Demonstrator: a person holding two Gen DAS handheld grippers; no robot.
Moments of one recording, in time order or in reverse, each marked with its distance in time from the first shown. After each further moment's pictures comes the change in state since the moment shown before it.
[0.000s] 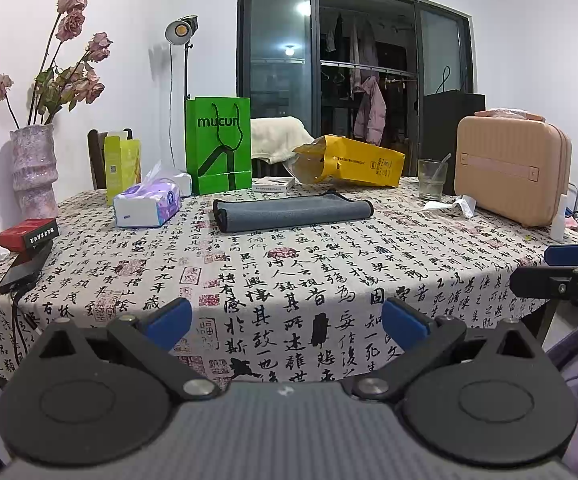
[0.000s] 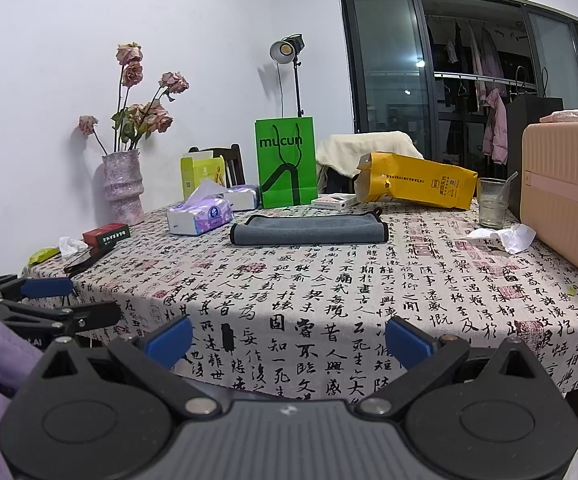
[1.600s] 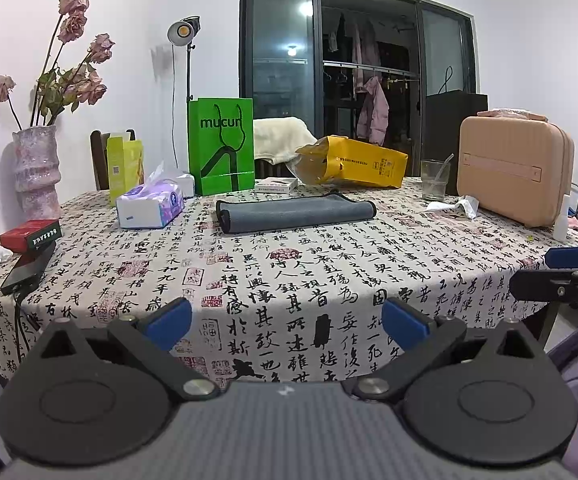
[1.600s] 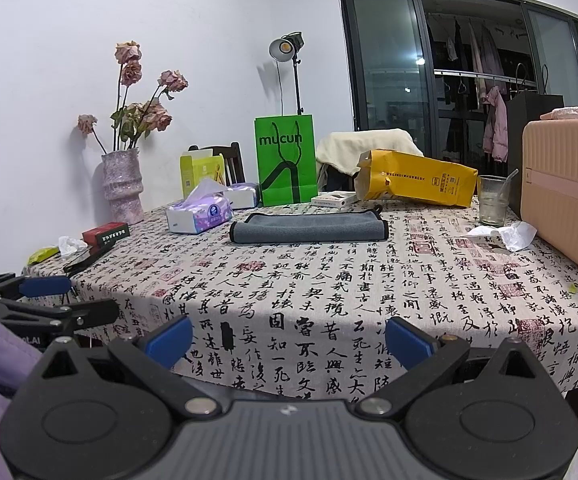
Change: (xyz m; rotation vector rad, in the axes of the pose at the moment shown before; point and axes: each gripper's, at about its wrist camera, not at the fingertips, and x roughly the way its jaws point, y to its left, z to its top) left arm -0.002 0.001 0.000 0.001 -0.002 0.006; right arm 0.001 0.000 -0.001 0.002 0.004 0.001
